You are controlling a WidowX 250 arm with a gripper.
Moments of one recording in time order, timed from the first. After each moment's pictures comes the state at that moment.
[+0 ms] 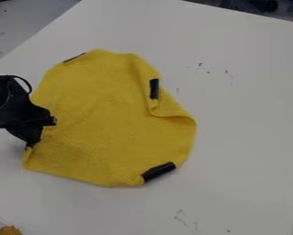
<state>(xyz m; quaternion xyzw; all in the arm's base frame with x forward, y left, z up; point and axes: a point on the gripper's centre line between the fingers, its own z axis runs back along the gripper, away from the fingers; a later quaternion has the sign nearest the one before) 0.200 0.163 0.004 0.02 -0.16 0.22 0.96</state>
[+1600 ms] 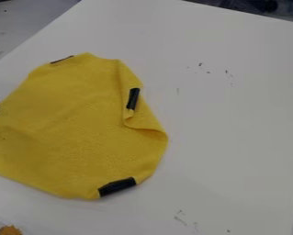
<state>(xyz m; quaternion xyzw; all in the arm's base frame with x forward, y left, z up) 0.189 0.256 0.034 0.11 -0.11 0.17 0.97</state>
